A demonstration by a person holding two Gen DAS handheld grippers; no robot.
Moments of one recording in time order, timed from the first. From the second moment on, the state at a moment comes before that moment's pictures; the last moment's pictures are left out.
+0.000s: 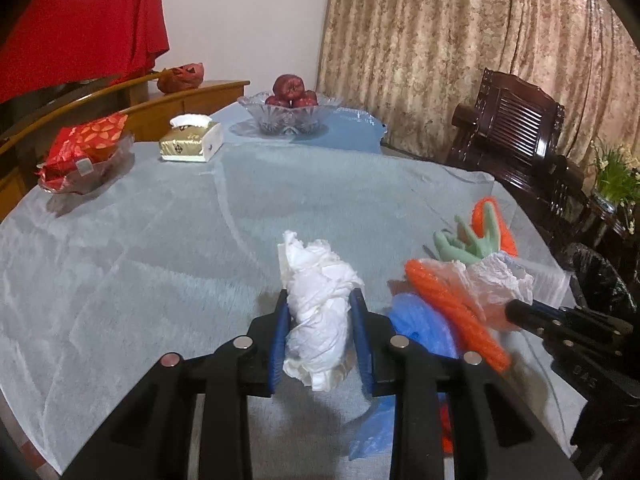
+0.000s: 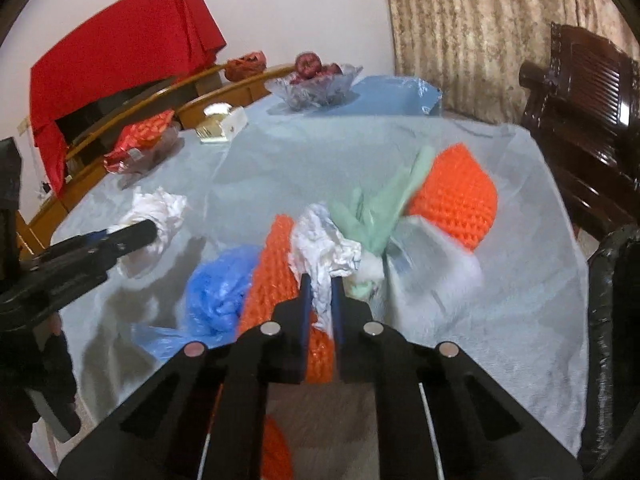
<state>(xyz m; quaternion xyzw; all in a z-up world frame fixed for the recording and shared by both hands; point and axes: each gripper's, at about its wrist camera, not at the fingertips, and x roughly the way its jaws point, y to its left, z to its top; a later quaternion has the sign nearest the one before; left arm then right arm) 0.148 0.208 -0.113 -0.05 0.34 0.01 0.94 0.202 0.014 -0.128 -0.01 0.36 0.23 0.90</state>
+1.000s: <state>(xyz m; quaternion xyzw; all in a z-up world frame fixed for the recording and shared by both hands) 0.131 0.091 -0.046 -0.03 0.29 -0.10 0.95 0.140 -0.093 -0.032 0.03 0.25 0.19 0.95</state>
